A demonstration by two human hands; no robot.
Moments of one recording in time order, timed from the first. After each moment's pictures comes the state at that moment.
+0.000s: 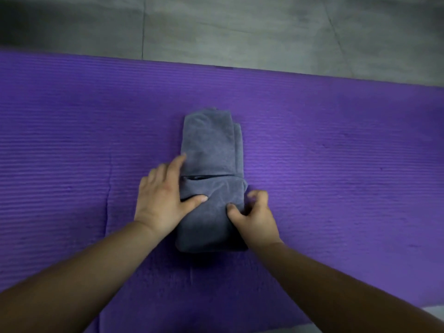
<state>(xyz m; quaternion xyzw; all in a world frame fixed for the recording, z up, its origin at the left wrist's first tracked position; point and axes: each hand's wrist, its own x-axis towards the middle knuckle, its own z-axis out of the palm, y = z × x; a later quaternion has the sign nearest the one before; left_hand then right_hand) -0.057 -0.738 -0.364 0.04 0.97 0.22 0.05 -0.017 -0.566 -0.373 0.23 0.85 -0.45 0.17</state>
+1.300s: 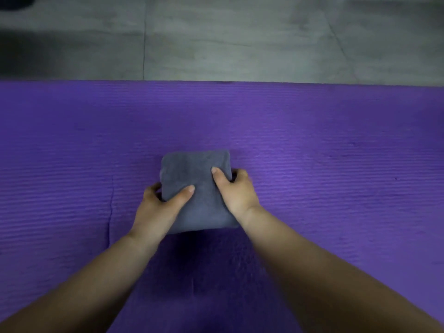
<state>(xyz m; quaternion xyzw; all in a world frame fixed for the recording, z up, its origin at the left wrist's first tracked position) -0.076 -0.734 -0.367 -0.27 0.74 0.60 0.14 -0.101 -0.598 -0.360 0.27 0.81 -0.48 0.19</state>
